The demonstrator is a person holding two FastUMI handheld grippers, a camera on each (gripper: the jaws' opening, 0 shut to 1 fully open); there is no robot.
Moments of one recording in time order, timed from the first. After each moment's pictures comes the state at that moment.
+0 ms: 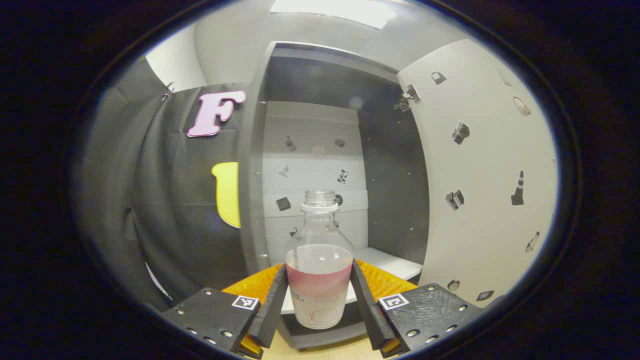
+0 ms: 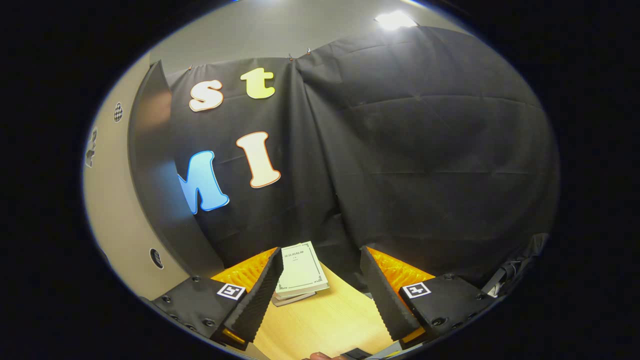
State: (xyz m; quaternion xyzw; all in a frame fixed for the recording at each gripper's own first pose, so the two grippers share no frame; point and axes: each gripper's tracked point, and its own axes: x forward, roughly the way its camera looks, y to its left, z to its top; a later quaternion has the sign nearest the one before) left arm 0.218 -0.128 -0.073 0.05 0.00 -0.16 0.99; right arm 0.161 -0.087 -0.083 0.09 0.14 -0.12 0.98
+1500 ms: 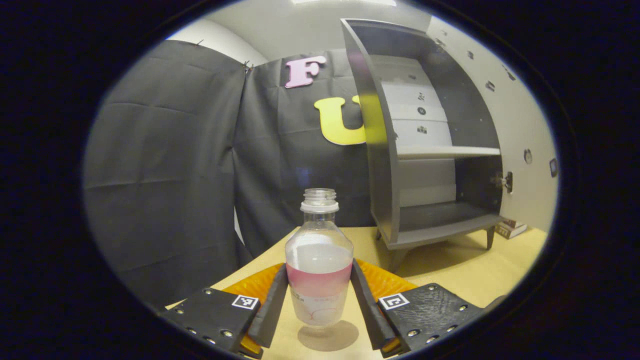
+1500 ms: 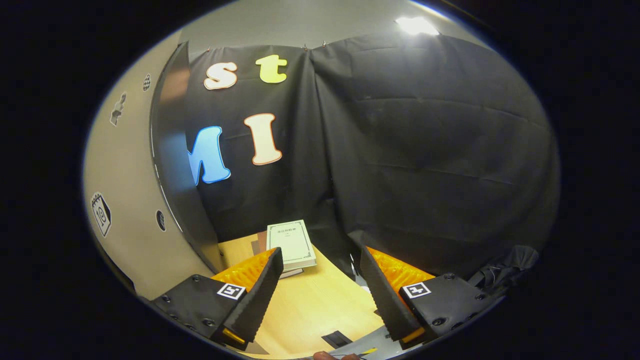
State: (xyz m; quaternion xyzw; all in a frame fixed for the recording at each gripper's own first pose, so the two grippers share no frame) left arm 0.108 0.058 -0.362 0.08 0.08 0.08 0.99; right arm 0.102 -0.077 -0.104 0.03 0.19 -0.13 0.97
